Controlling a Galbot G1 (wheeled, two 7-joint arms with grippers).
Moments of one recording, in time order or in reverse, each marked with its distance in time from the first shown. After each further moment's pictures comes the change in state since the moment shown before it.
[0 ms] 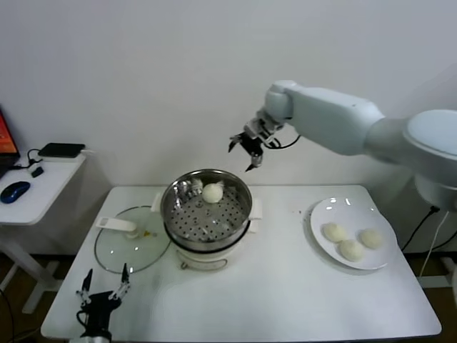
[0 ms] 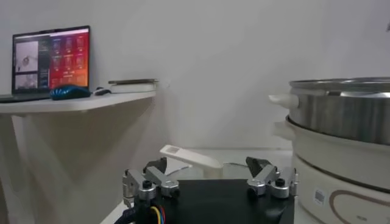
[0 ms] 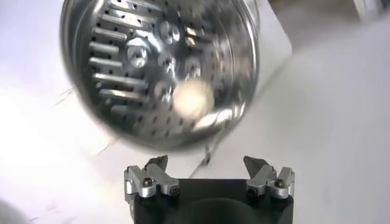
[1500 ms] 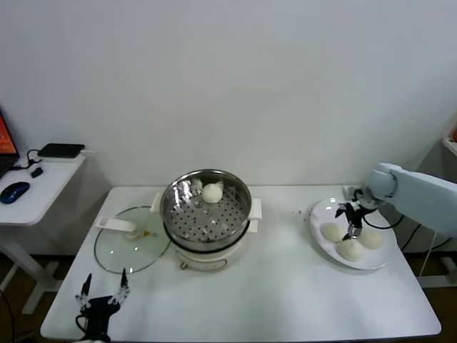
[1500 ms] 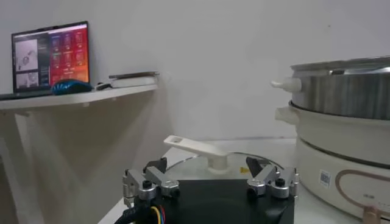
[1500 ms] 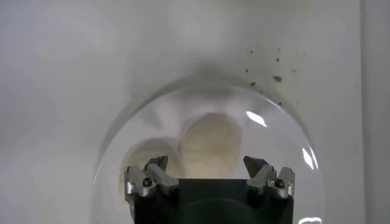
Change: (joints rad) left arm -0.005 0.003 -0.012 0.049 0.031 -0.024 -0.004; right arm -0.440 -0.403 0.175 0.012 -0.196 -0.194 0.031
